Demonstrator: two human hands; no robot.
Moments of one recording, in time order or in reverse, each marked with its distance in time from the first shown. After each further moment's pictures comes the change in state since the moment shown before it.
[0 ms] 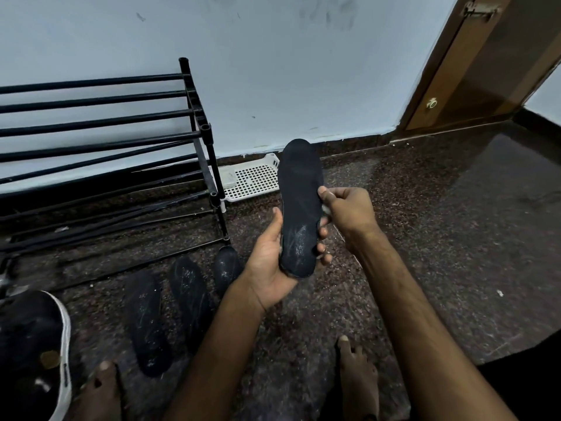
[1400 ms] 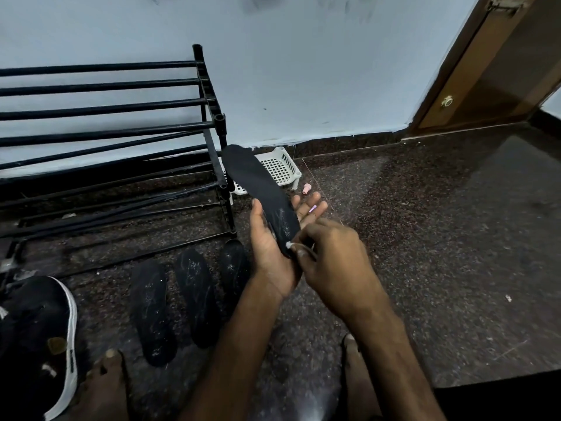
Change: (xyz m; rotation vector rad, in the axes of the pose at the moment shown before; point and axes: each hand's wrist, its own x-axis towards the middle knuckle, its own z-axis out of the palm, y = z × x) left_hand 0.020 0.001 -0.020 -0.230 0.205 0.310; right_hand -0.106 -0.025 0.021 -0.765 -0.161 -0.483
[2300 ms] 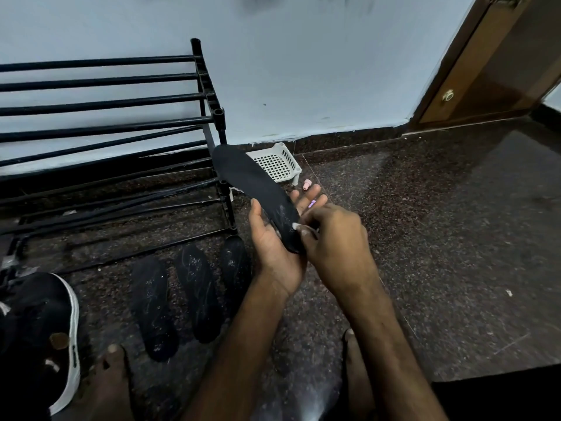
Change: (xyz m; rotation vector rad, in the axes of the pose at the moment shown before) left_hand -0.001 -0.010 0.000 -0.045 -0.054 0.059; right_hand 0.013 -0.001 0.002 -0.036 0.061 0.124
